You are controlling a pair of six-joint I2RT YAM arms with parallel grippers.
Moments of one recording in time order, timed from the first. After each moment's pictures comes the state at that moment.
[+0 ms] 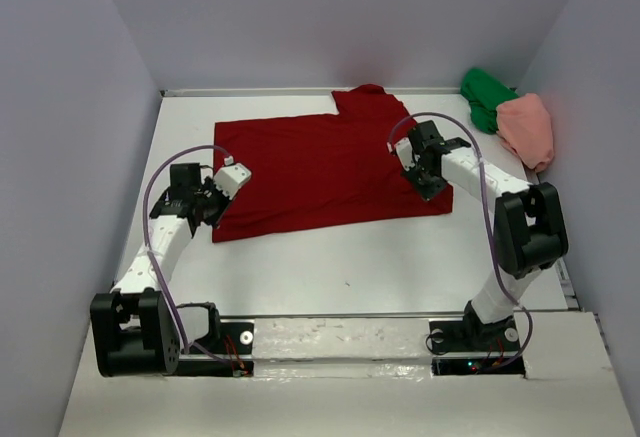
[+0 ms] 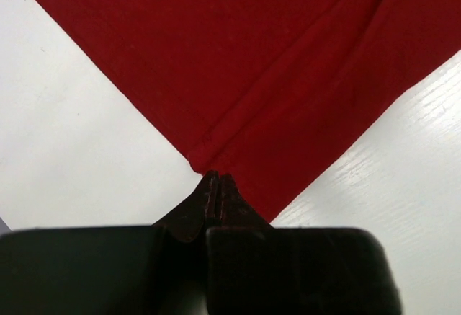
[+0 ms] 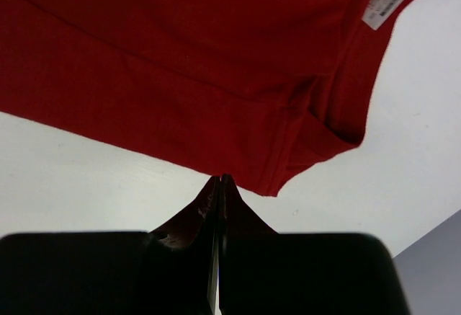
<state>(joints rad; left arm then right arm) 0.02 1.13 0.71 -0.45 0.28 0.67 0.31 1.71 1.25 -0.76 0.15 -0.36</state>
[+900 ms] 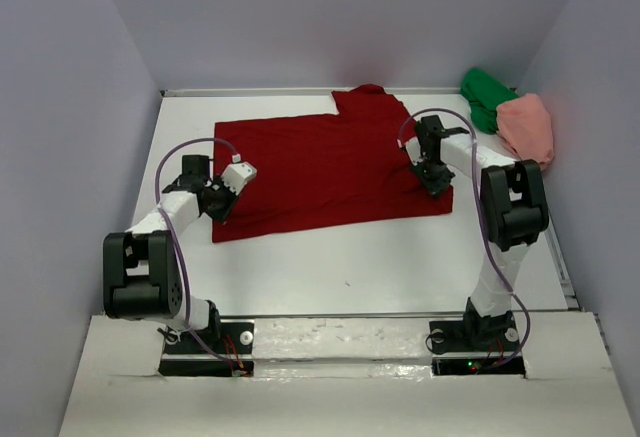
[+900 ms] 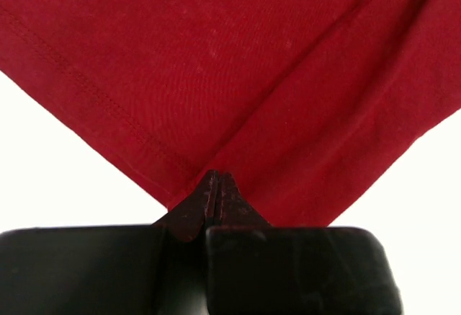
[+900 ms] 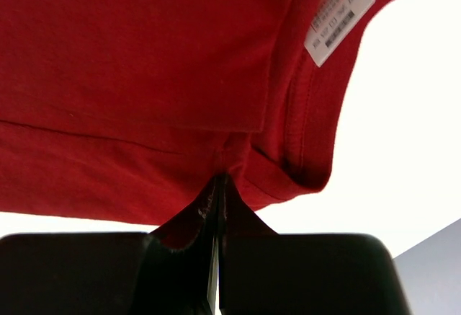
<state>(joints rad) 0.02 1.44 0.78 -0.38 0.32 0.68 0.20 1.96 1.41 -0.82 0.17 -0.36</state>
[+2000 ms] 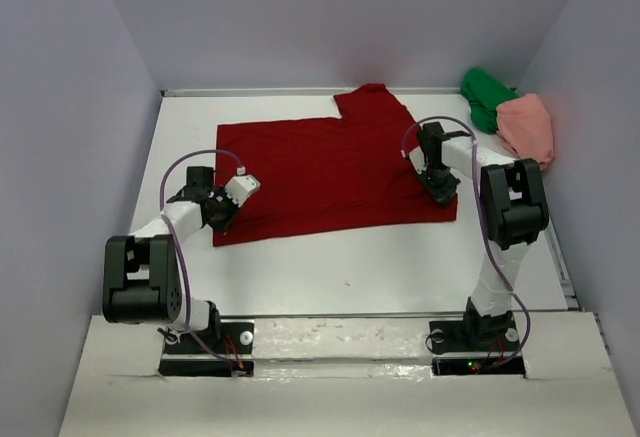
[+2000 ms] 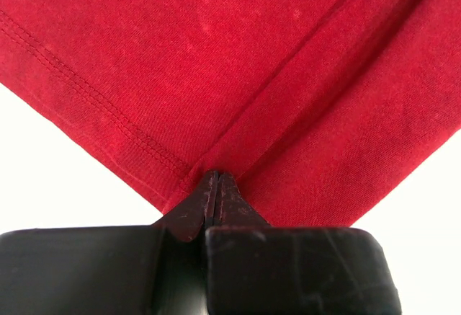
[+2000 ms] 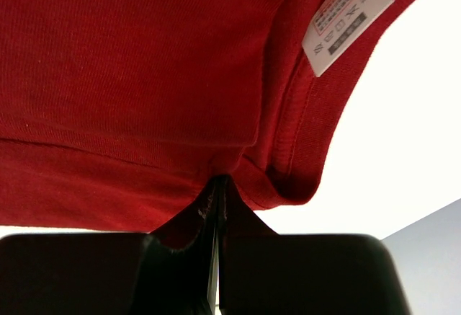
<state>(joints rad) 0.01 1.43 0.69 -0.32 0.26 0.72 0.18 1.98 1.38 -0.87 0.23 -0.39</state>
